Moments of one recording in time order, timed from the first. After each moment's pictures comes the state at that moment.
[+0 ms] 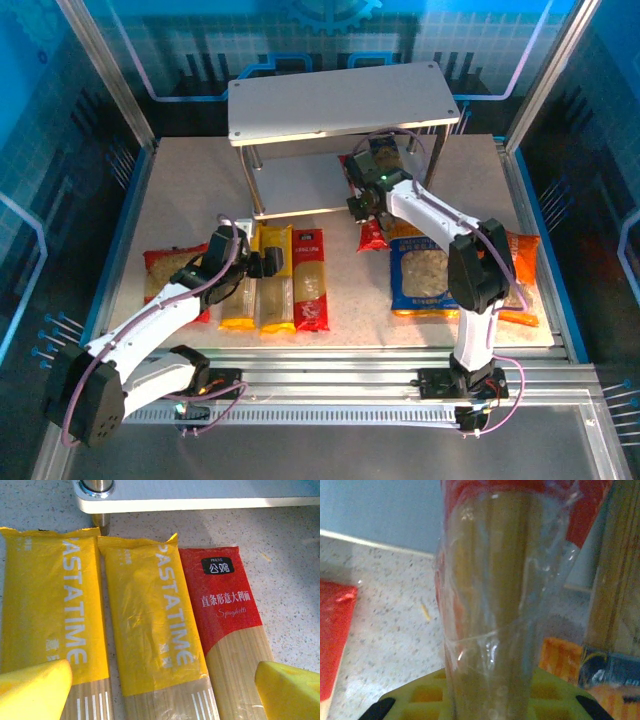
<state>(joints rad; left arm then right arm) -0.41 1.05 0.59 -0.28 -0.04 -0.43 0.52 1.92 1.61 -0.82 0.23 0.15</state>
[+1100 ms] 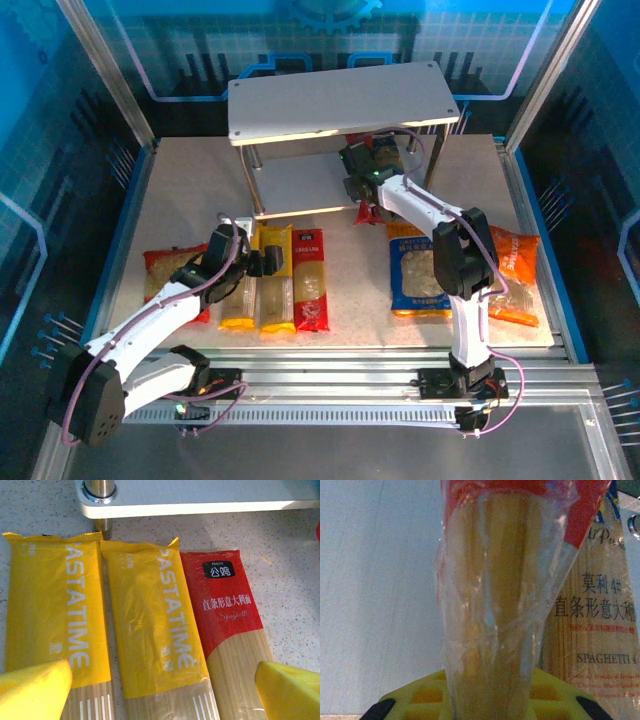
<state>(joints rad) -0.41 1.05 0.60 -0.29 -0.06 -0.42 0.50 2.06 1.69 -0.56 0.42 0.11</state>
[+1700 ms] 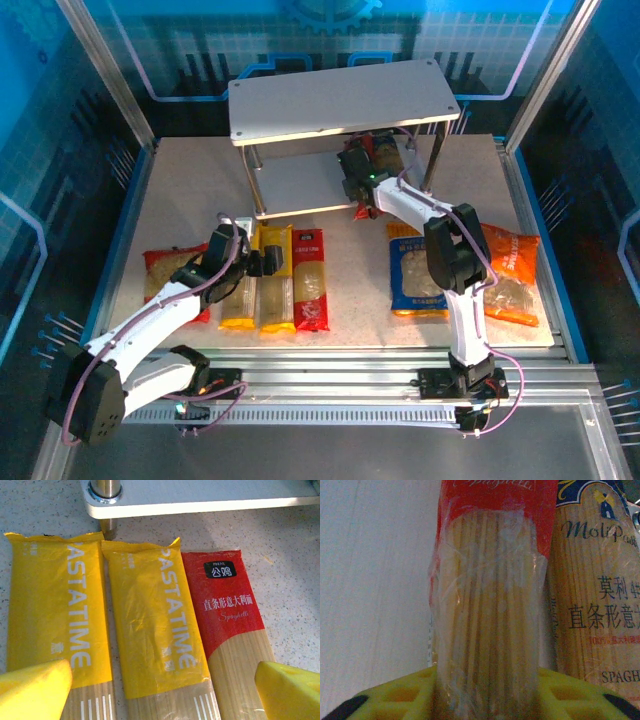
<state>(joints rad) -0.41 1.05 0.60 -0.29 -0.06 -0.42 0.49 2.13 1.69 -0.47 0.45 0.11</state>
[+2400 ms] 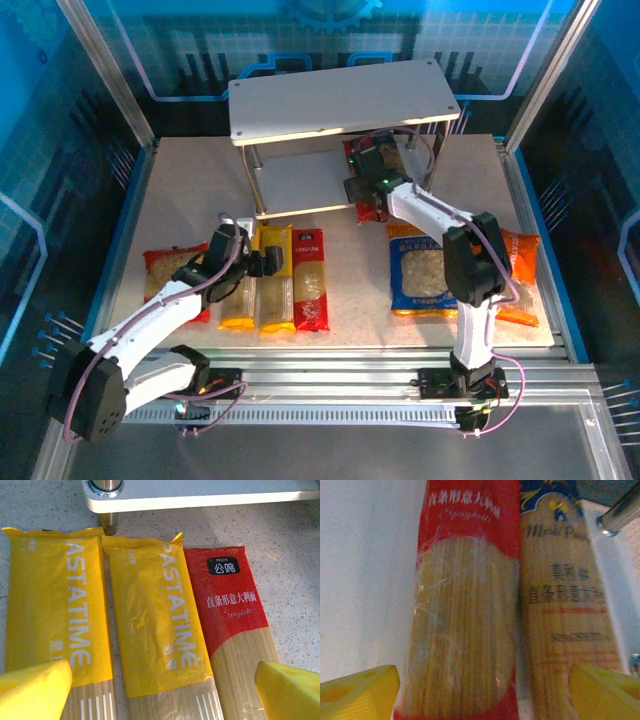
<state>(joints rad) -0.41 1.07 0.60 -0.30 -0.05 -0.42 0.48 1.89 1.48 -0.40 0.40 0.12</state>
